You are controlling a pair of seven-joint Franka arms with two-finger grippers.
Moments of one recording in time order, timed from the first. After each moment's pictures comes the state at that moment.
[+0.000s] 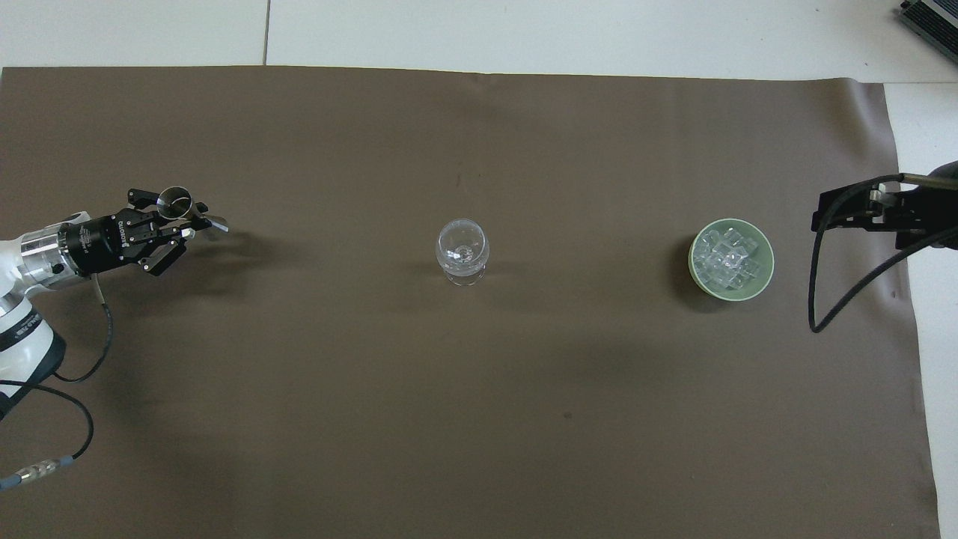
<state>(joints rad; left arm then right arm) 0.28 0.52 0.08 -1.88 -1.48 1.52 -0.78 0.11 0.00 -0.12 -1.60 0.00 1.65 0.21</state>
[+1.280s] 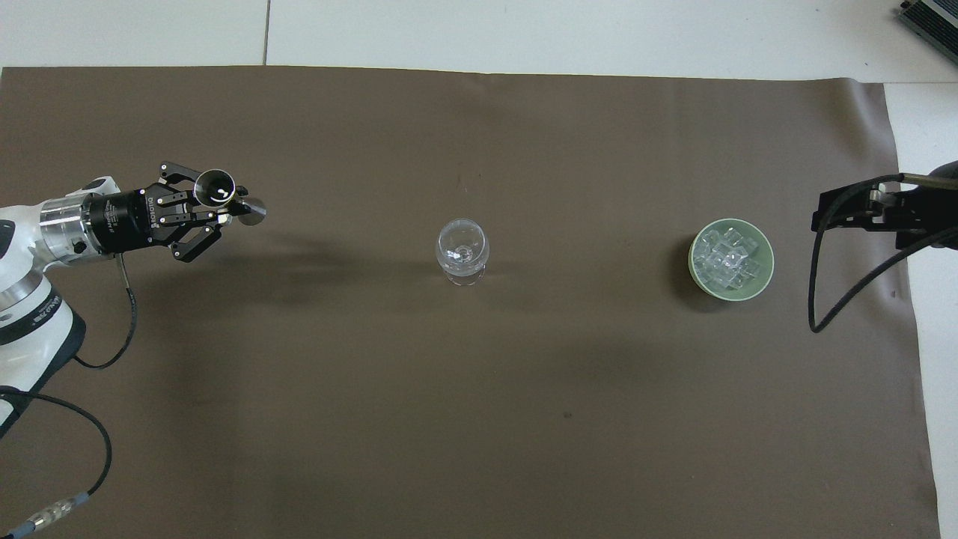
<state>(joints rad) 0.13 0.39 0.08 -1.92 -1.53 1.54 -0.79 0.11 0.00 -0.12 -1.60 0.00 1.65 0.21</state>
